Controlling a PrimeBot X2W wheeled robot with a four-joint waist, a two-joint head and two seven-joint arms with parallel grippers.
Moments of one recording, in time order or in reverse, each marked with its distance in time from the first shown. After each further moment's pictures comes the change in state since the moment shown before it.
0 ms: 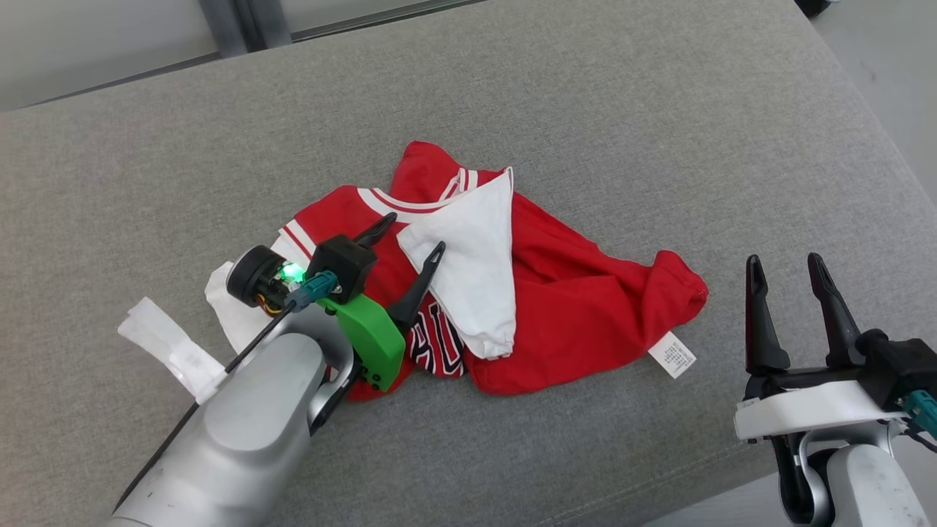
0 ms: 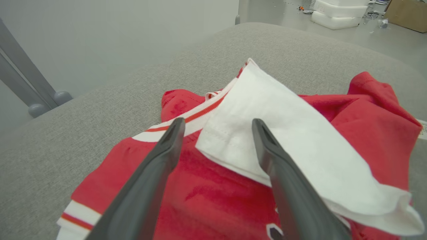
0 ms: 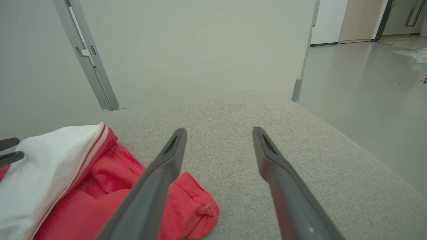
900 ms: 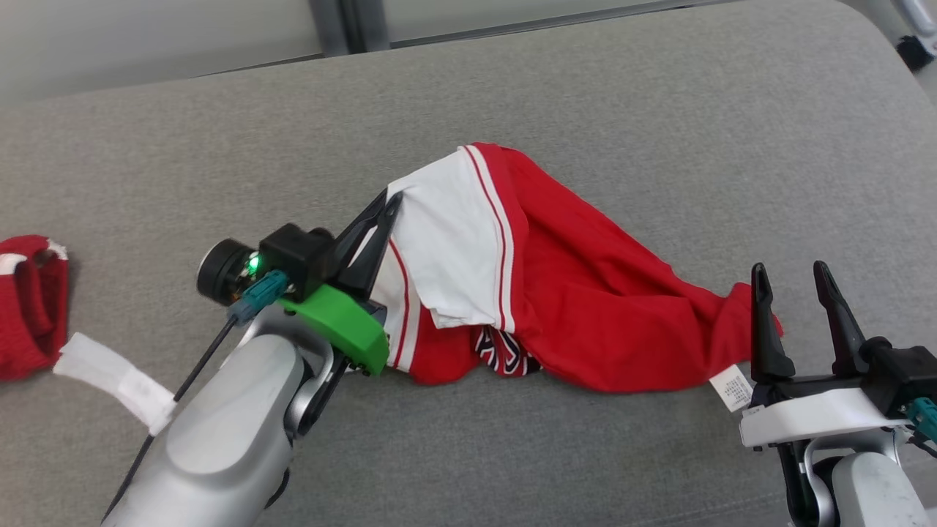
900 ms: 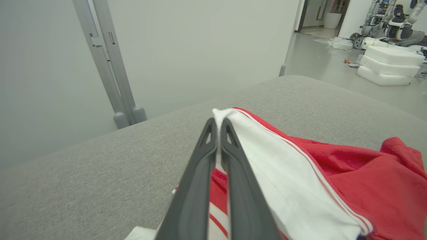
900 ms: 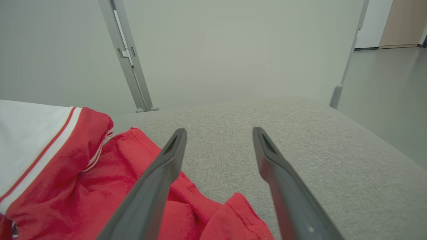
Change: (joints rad) left arm 0.073 0.046 0.114 -0.224 -0.046 0.073 -0.019; right arm 0.016 -0.004 -0.009 -0.005 -0.013 0.000 0.000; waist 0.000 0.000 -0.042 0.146
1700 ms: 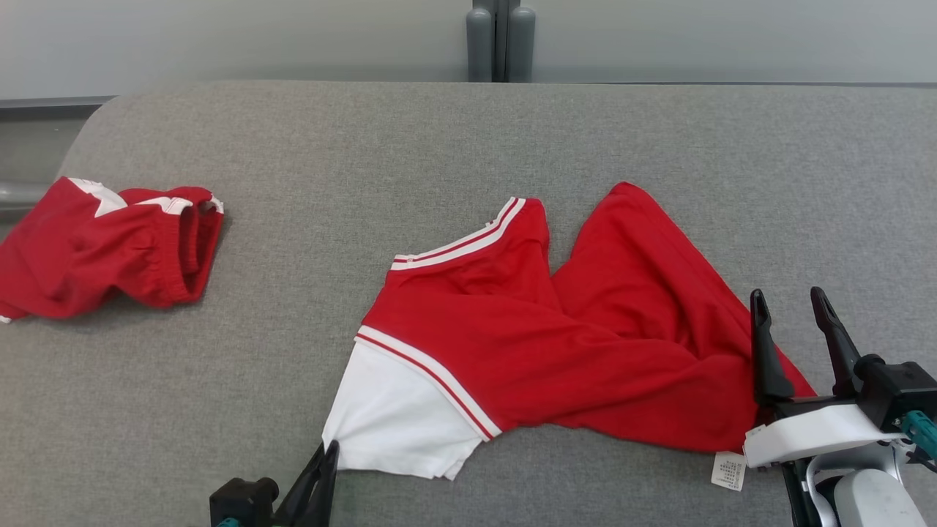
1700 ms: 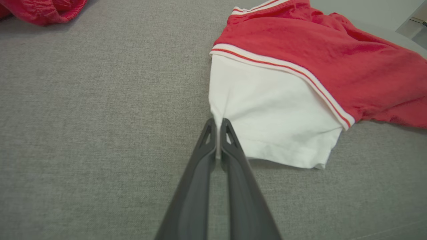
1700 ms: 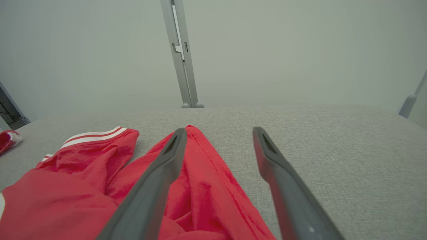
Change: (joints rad) left arm 0.638 0.073 0.149 -0.208 -0.076 0.144 0.000; right arm 0.029 -0.028 0.012 0.050 0.009 0.000 0.000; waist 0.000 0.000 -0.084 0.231
